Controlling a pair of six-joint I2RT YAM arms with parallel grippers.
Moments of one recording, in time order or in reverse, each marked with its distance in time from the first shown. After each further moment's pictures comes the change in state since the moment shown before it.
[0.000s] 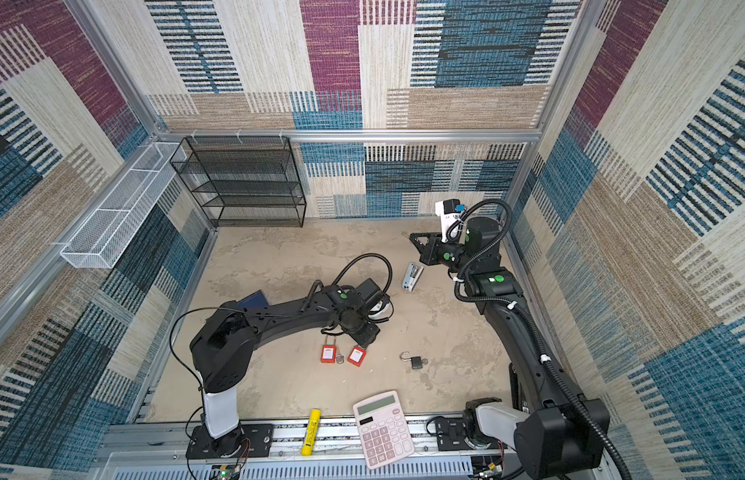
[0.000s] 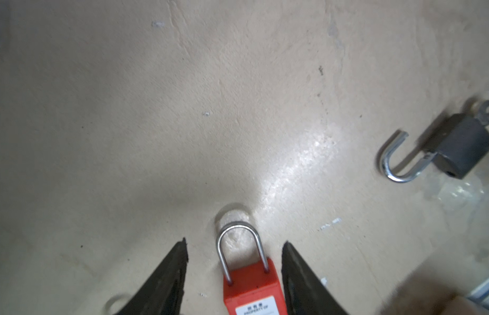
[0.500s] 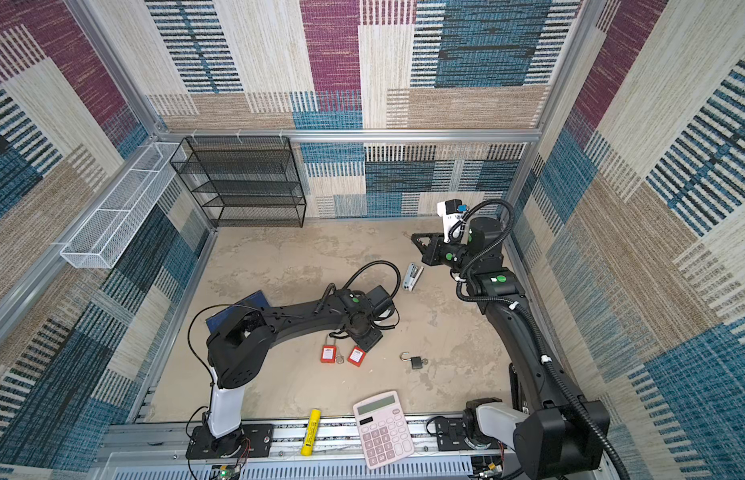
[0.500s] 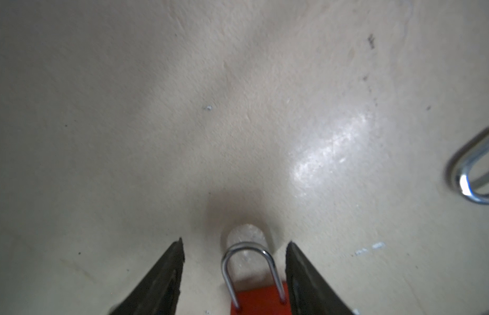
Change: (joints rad) left arm -0.037 0.080 0.050 -0.052 -0.103 0.000; right arm -0.017 0.001 0.000 -0.006 -0.031 -0.004
